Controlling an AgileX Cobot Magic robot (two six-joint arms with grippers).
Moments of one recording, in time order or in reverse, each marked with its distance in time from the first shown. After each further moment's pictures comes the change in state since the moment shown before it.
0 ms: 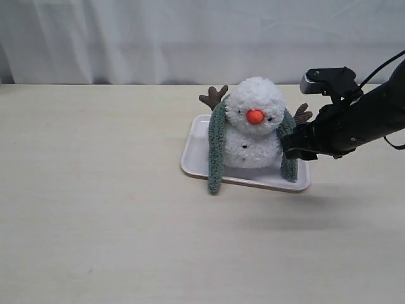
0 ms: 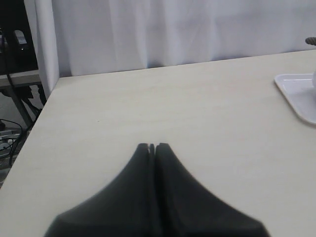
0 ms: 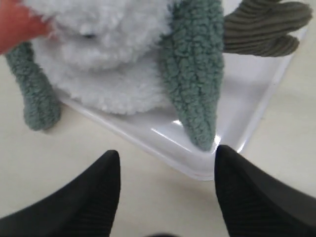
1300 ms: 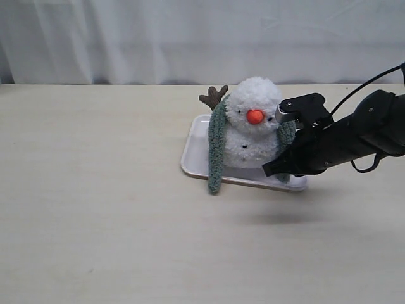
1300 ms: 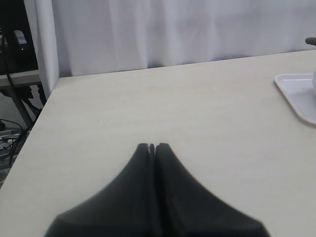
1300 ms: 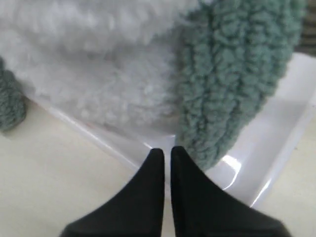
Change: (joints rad) left arm 0.000 0.000 0.000 0.000 0.000 0.000; right arm 0.059 0.150 0.045 0.198 -0.206 -0.297
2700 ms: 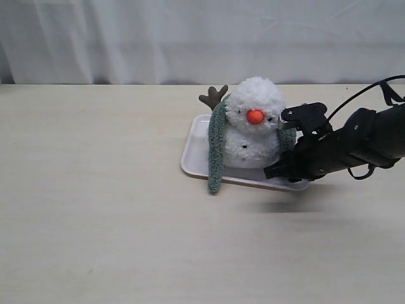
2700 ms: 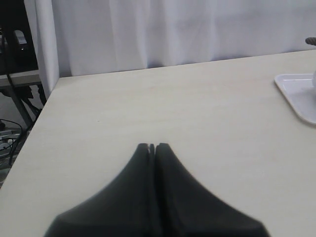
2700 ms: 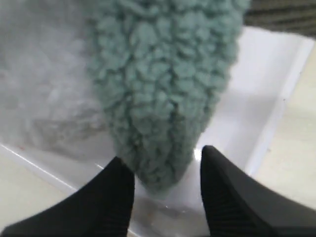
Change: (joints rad) left arm 0.000 0.000 0.000 0.000 0.000 0.000; right arm 0.000 0.096 0.008 -0.083 -0.171 0.133
